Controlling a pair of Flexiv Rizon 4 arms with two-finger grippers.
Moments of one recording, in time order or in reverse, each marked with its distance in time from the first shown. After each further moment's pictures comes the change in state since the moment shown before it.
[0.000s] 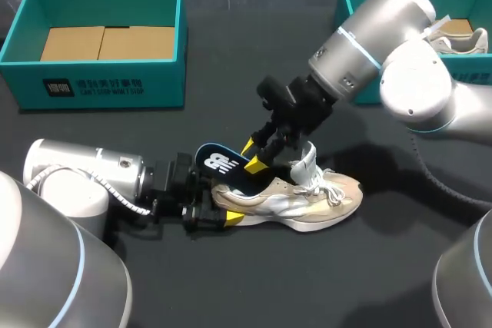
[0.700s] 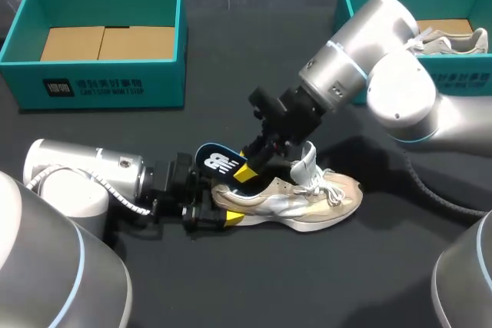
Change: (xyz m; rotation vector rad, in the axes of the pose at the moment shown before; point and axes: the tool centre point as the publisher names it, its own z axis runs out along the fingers) left arm 0.000 0.000 0.000 0.000 0.000 0.000; right arm 0.007 0.003 0.026 -0.047 0.092 0.058
